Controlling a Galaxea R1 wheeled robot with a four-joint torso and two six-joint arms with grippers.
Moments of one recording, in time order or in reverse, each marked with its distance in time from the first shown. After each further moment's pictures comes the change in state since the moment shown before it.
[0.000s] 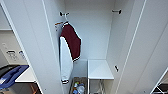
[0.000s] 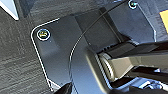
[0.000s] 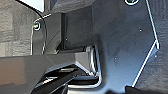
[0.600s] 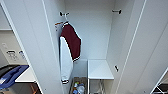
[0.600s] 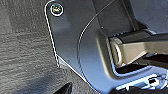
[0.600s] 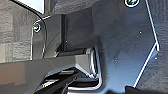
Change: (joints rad) left arm 0.014 0.000 0.000 -0.306 0.137 0.181; right arm 0.008 0.000 0.000 0.001 0.000 0.001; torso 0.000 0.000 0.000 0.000
